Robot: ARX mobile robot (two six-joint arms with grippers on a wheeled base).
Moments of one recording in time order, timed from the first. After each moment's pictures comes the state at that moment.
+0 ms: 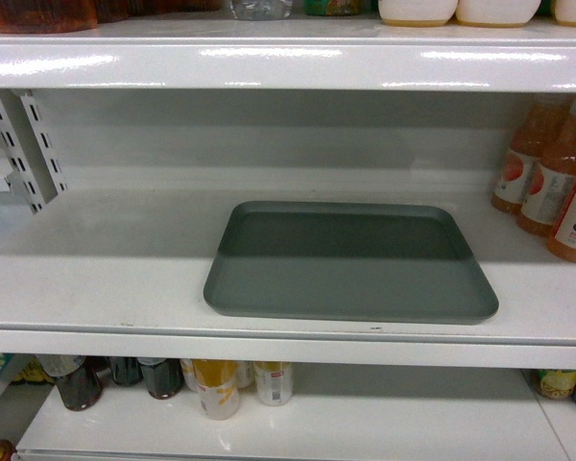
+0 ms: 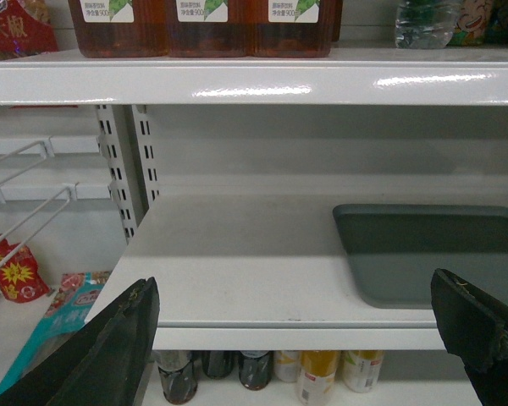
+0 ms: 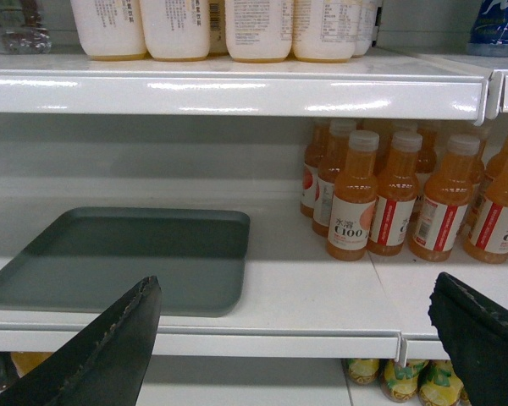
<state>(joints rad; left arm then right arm) 0.00 0.01 0.01 0.00 0.00 -0.02 0.00 0.00 0.01 0.00 0.00 -0.01</state>
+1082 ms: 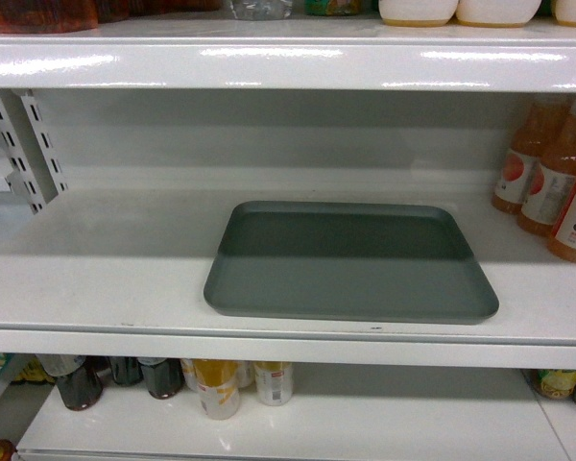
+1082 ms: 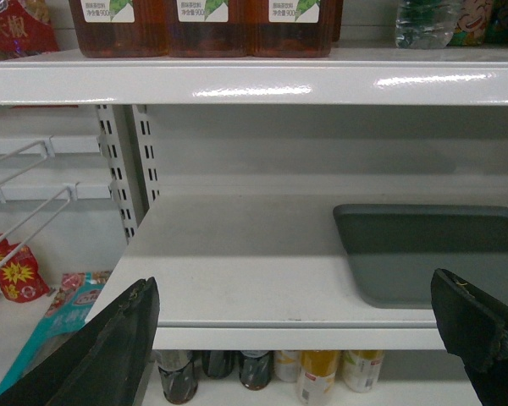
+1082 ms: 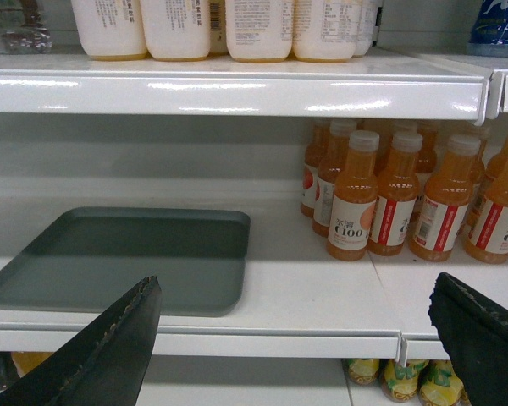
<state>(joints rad) 0.00 0.01 0.01 0.00 0.00 -0.02 0.00 0.00 0.01 0.00 0.00 -0.01</state>
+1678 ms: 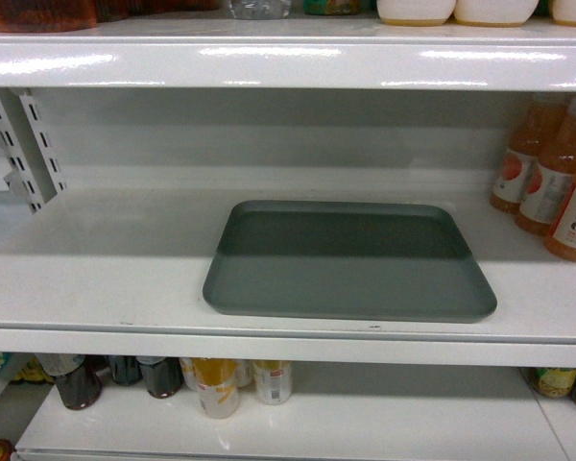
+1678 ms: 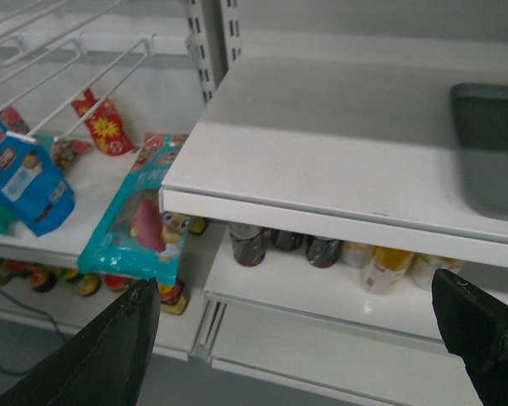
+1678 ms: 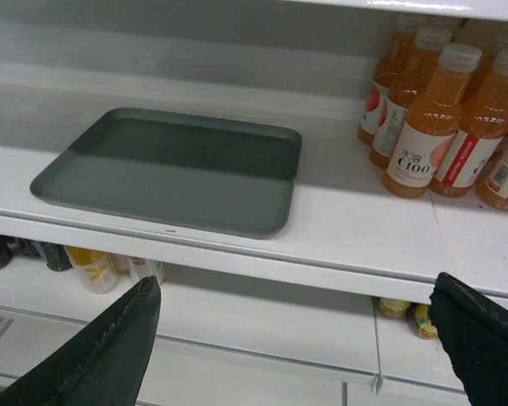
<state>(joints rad) -0.12 0.53 0.15 0.00 -0.36 -0.09 0.05 0.40 0.12 0.04 -0.09 -0.06</state>
